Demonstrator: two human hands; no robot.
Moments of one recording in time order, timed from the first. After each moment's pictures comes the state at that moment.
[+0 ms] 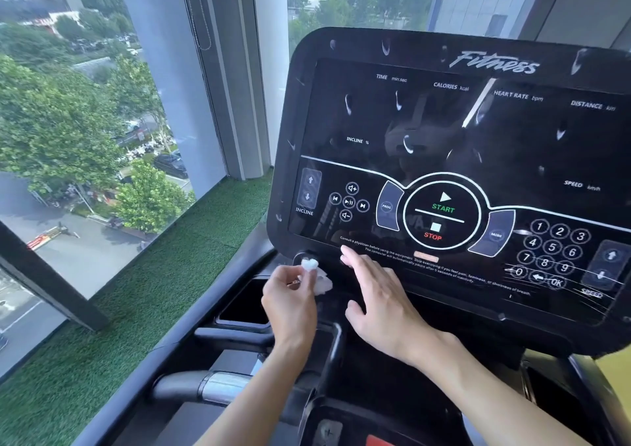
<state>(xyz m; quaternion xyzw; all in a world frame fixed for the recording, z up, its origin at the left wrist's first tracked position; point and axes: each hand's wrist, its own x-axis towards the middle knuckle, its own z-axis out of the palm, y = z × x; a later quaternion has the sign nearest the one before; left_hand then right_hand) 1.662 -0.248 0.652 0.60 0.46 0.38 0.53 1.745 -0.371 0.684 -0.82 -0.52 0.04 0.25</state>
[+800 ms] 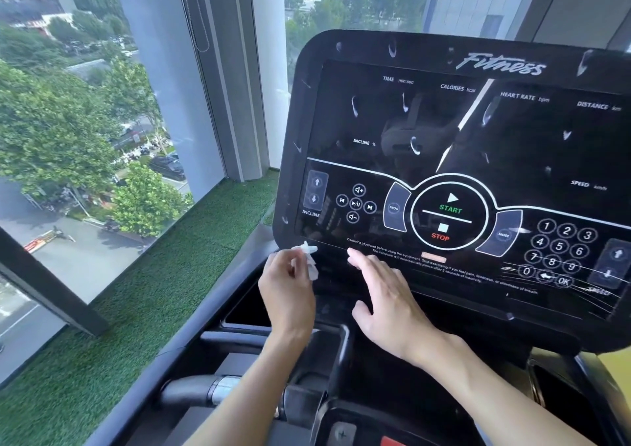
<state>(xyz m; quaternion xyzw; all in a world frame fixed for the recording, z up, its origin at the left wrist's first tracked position) 1.660 -0.226 0.661 0.68 0.40 0.42 0.45 1.743 -0.368 0.681 -0.82 -0.51 0.02 0.26</state>
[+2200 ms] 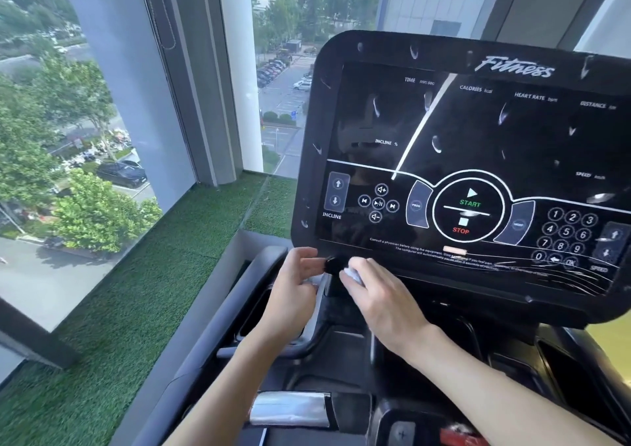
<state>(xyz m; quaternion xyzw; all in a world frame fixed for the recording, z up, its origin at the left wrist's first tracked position) 1.628 -0.165 0.664 0.72 0.22 0.18 0.63 1.714 -0.311 0.663 -0.79 -0.53 -0.28 0.14</state>
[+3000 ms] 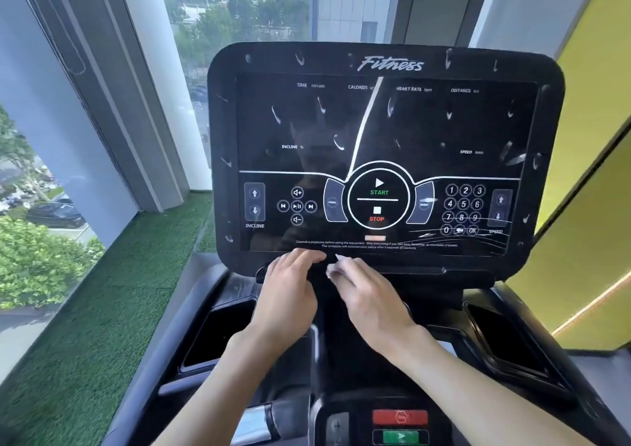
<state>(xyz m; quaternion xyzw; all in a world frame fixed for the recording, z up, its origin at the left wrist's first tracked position) 1.667 -0.229 0.685 0.92 0.03 0.21 0.32 1.731 -0.387 0.658 -0.86 -0.42 -0.19 0.22</state>
